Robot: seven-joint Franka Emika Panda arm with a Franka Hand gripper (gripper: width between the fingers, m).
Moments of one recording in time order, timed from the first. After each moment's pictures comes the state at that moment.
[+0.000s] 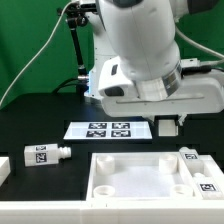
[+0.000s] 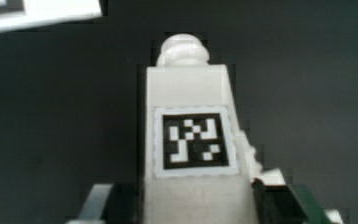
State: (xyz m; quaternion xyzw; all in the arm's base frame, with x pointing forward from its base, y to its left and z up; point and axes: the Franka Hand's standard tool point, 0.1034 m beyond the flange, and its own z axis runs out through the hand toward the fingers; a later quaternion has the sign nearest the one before) arm 0.516 0.109 0.078 -0.95 0.11 0.26 0.11
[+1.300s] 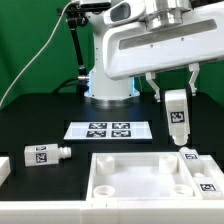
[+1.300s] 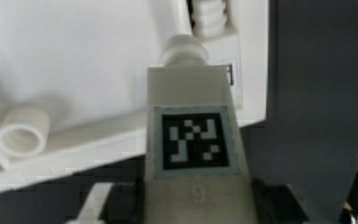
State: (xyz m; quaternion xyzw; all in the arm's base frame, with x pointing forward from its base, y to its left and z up) arm 0.602 0.107 0.156 -0.98 0.08 -0.19 0.09
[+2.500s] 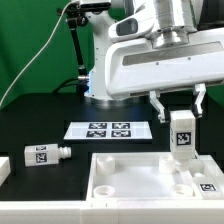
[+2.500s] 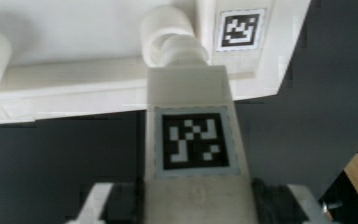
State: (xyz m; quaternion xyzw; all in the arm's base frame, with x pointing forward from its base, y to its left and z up) arm 0.633 0.109 0.133 -0.96 0.00 -0.26 0.06
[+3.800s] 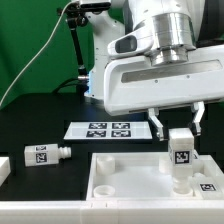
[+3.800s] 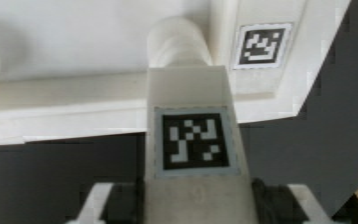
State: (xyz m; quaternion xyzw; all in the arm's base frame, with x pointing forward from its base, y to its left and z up) arm 0.642 0.107 0.108 -0.97 -0.01 -0.25 0.06
